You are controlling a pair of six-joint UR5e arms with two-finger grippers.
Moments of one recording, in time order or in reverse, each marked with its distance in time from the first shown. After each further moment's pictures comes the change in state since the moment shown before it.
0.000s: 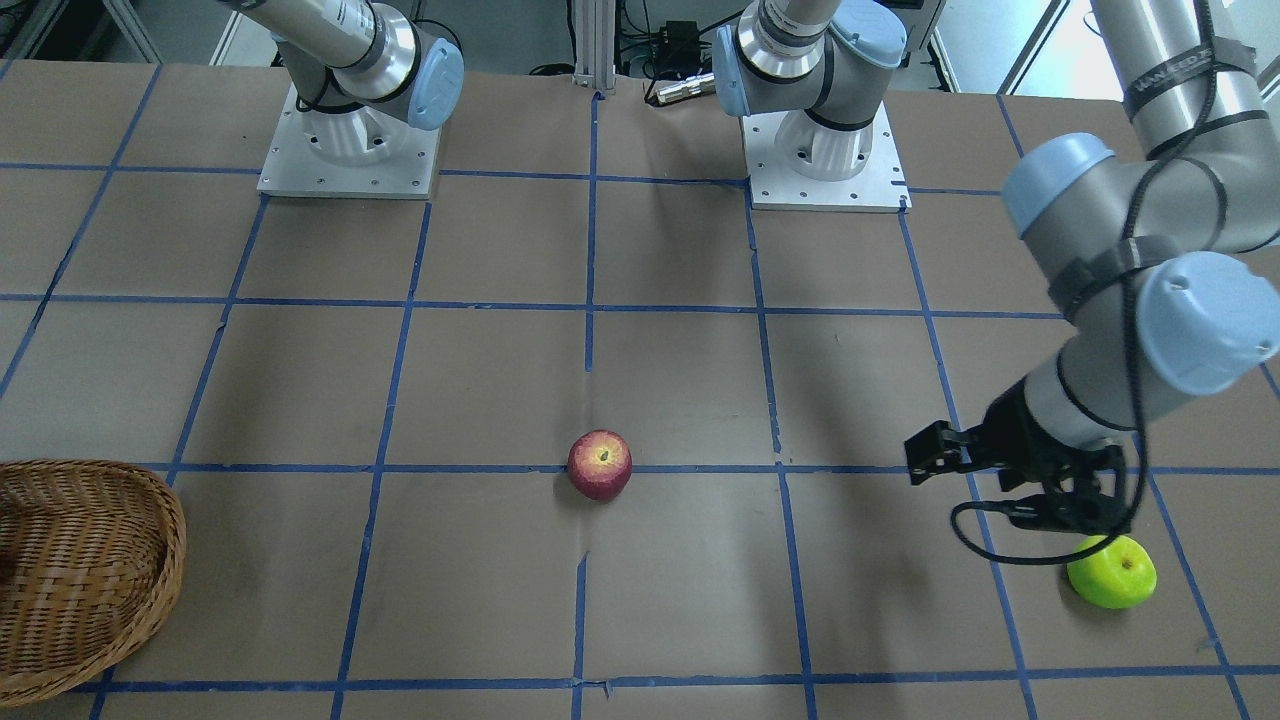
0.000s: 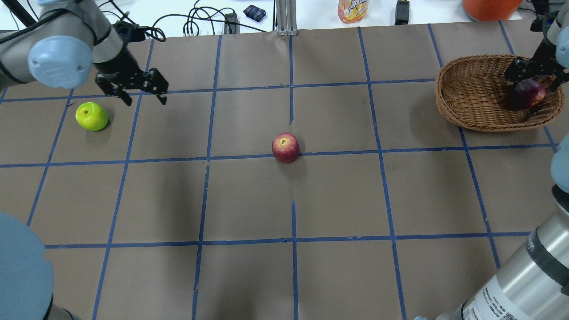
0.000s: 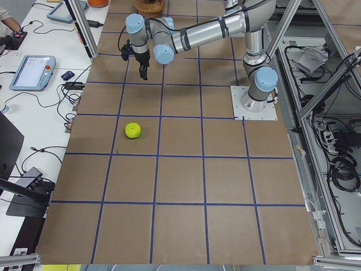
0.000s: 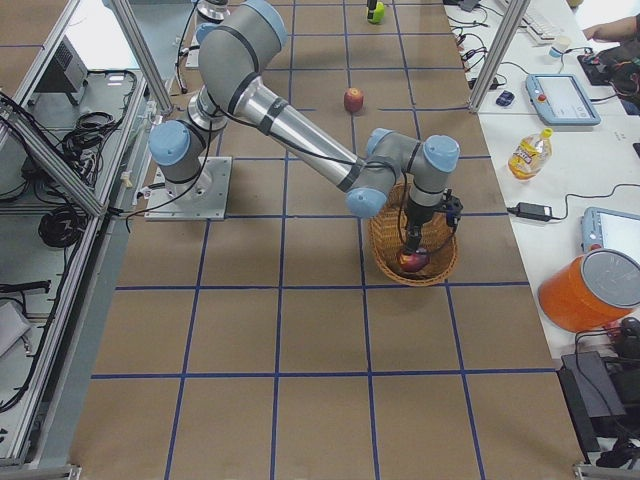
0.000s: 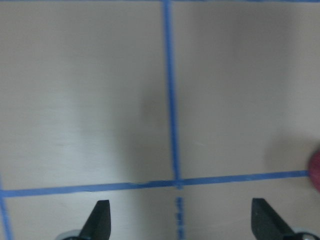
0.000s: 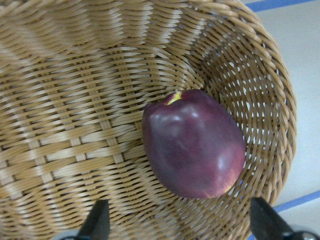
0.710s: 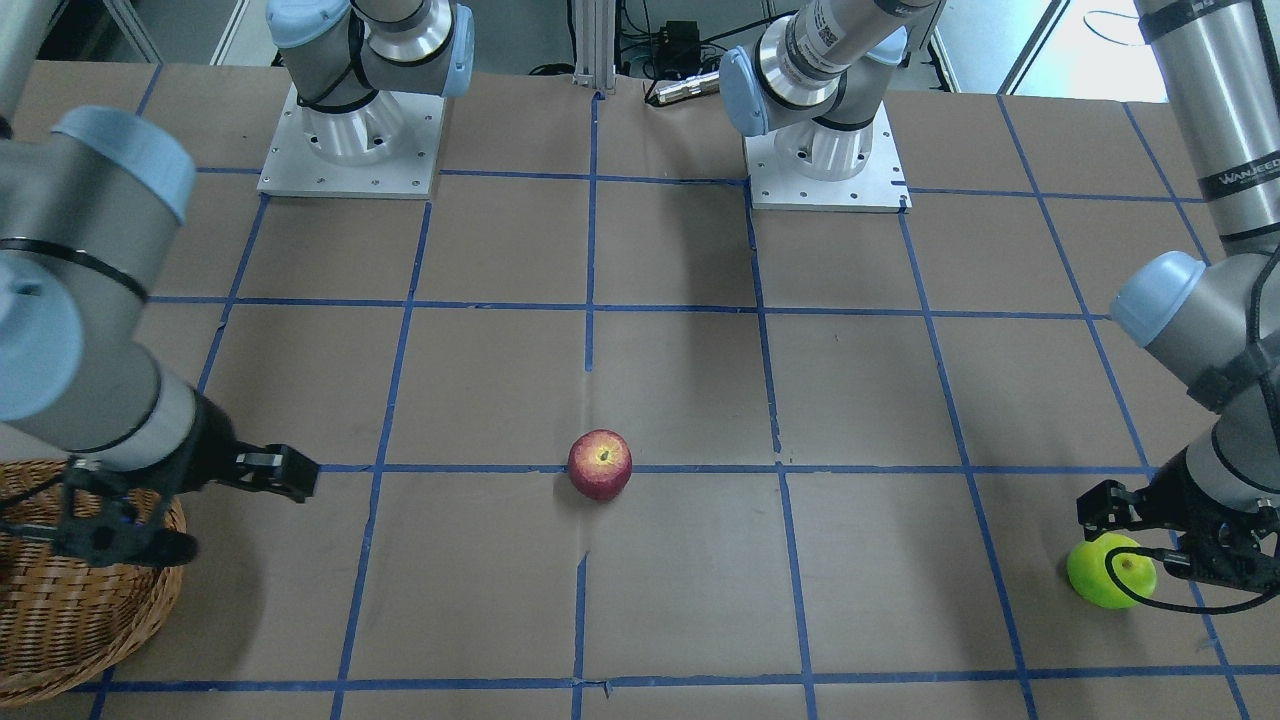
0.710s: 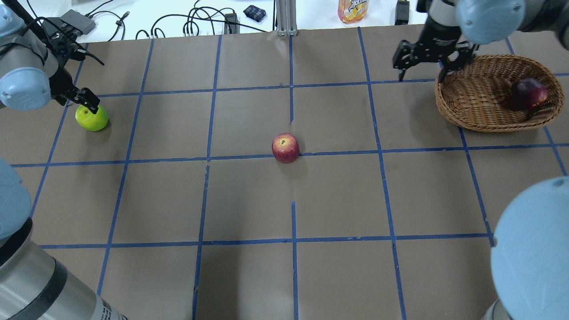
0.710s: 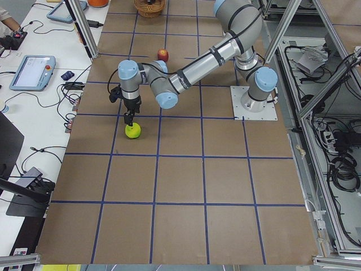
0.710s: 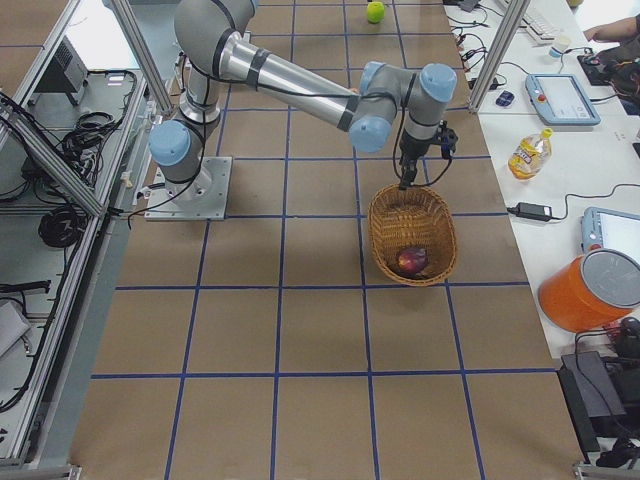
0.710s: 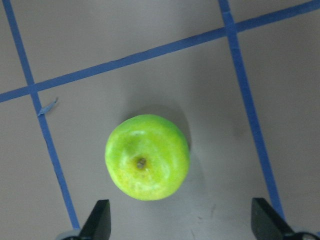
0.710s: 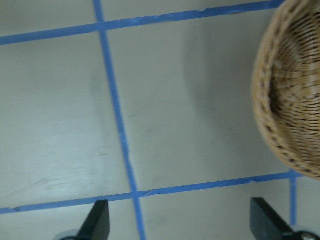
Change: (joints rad) left arm 0.185 -0.178 0.007 0.333 0.146 0.361; right arm 0.439 -0.137 0.014 0.232 0.170 0.335
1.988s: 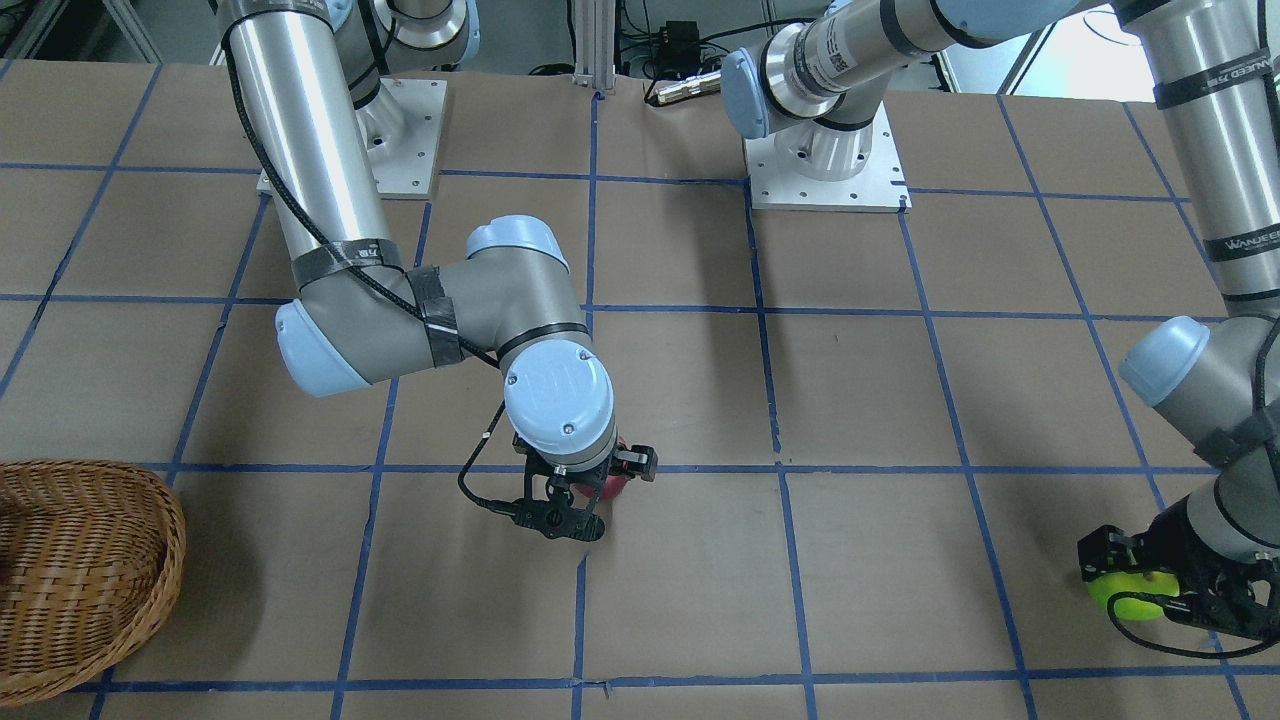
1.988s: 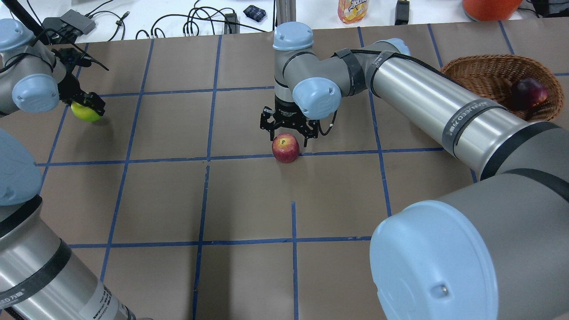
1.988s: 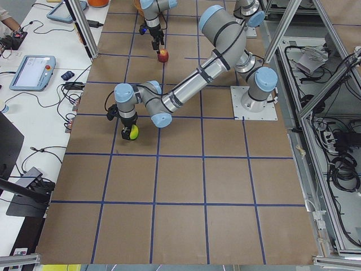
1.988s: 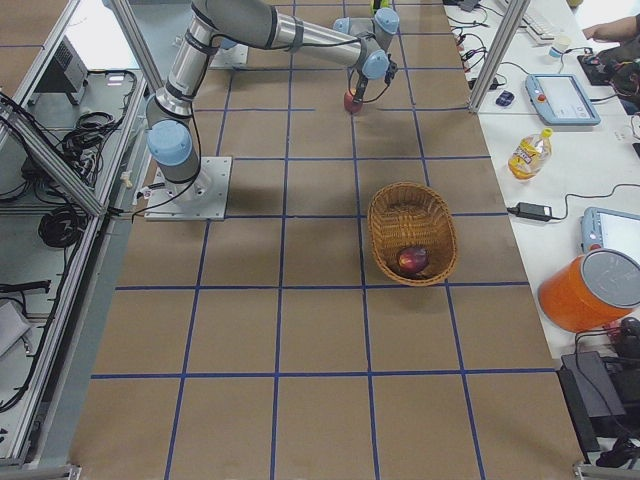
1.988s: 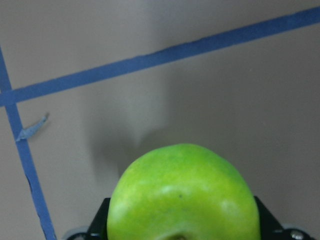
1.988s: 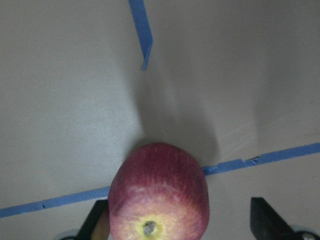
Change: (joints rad) left arm 0.005 -0.104 0.085 -0.014 -0.064 0.020; right arm 0.381 0.223 0.007 -0.132 0.122 0.496
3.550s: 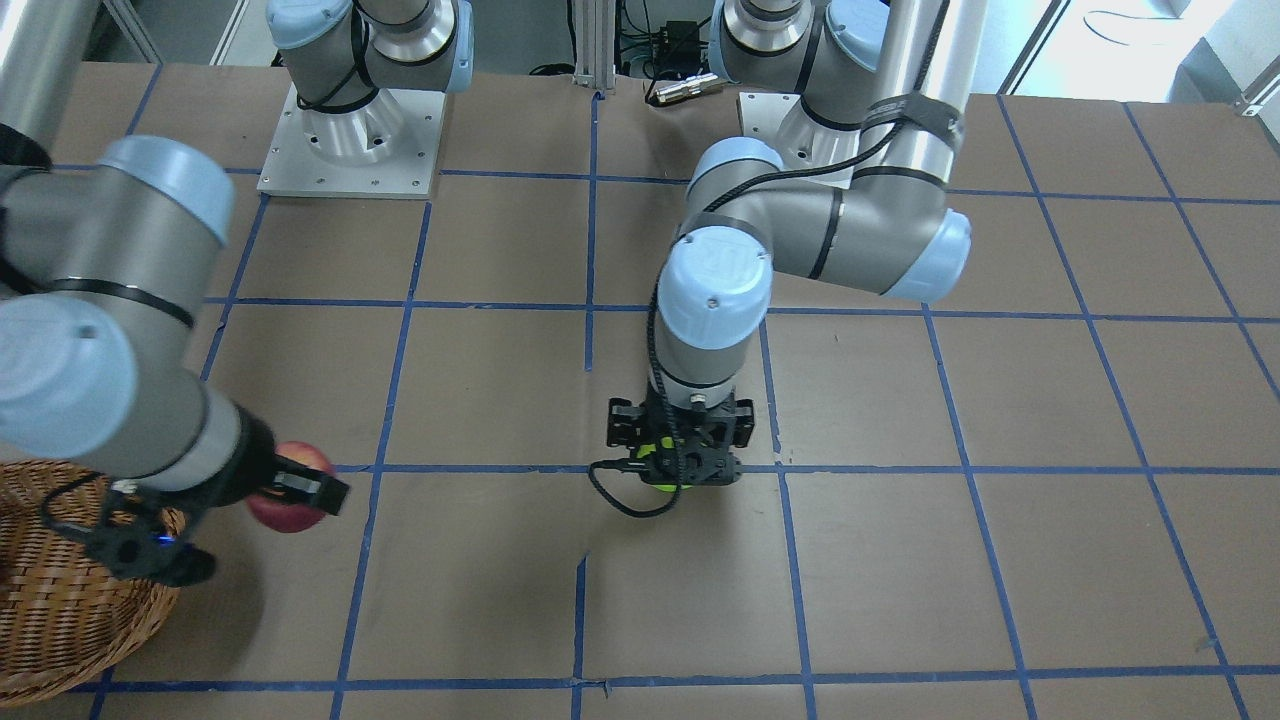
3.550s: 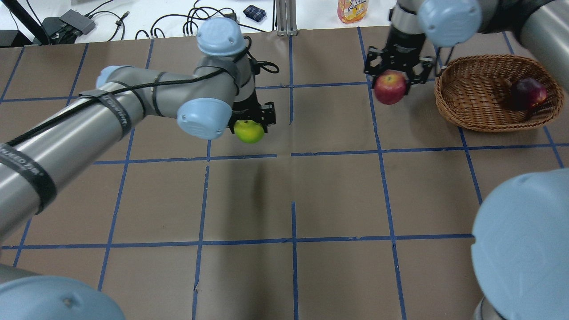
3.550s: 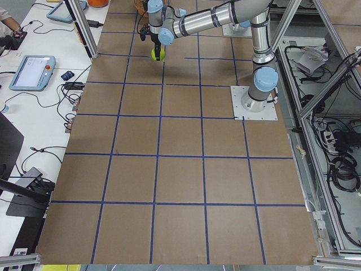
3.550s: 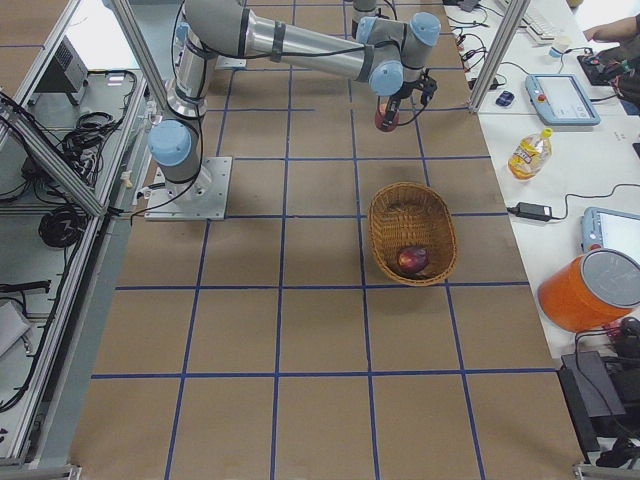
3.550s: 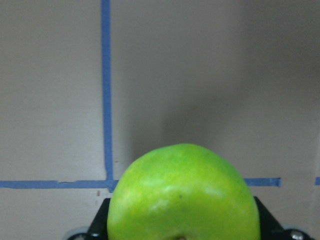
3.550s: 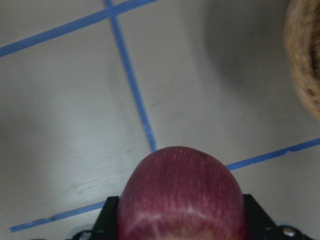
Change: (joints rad) left arm -0.748 0.199 -0.209 -0.069 -0.055 -0.998; right arm -0.461 -0.194 -0.051 0.201 -0.140 -0.408
